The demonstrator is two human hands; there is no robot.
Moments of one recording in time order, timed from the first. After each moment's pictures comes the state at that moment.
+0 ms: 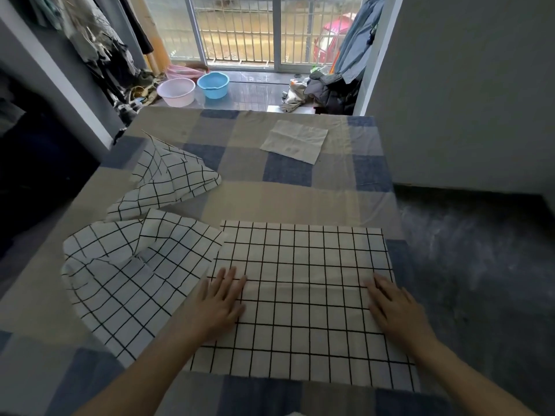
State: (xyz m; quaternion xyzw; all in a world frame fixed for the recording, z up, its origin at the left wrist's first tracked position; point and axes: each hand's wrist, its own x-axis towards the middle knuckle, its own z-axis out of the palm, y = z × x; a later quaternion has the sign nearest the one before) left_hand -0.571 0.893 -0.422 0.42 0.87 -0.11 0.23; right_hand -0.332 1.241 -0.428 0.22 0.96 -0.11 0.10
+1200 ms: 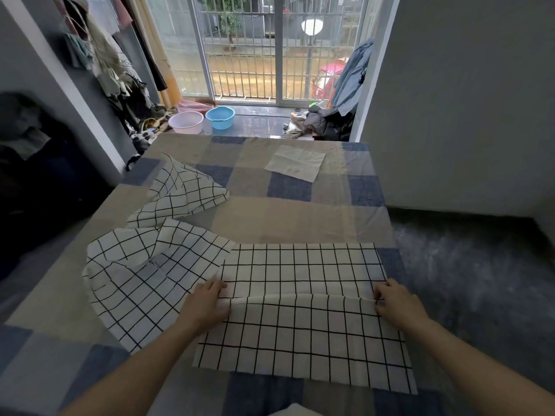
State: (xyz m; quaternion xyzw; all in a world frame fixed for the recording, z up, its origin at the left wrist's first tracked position) left_hand -0.576 0.862 -0.412 0.27 0.94 0.11 0.16; right_hand -0.352 1.247 -0.400 0.28 0.95 -0.11 0.11
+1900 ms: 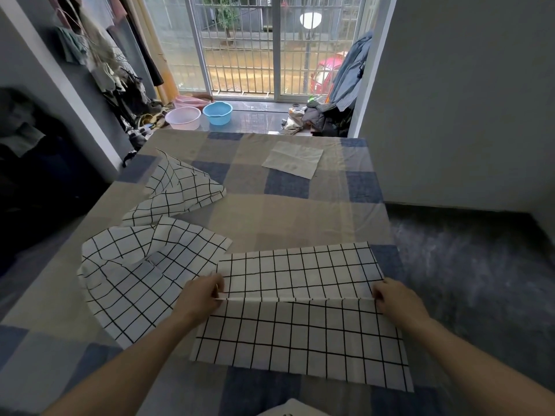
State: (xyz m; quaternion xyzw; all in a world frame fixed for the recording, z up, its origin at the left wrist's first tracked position) left_hand -0.578 0.870 -0.385 0.30 0.94 0.14 0.12; right_hand -0.349 1.251 -0.397 0.26 0.96 -0.12 0.07
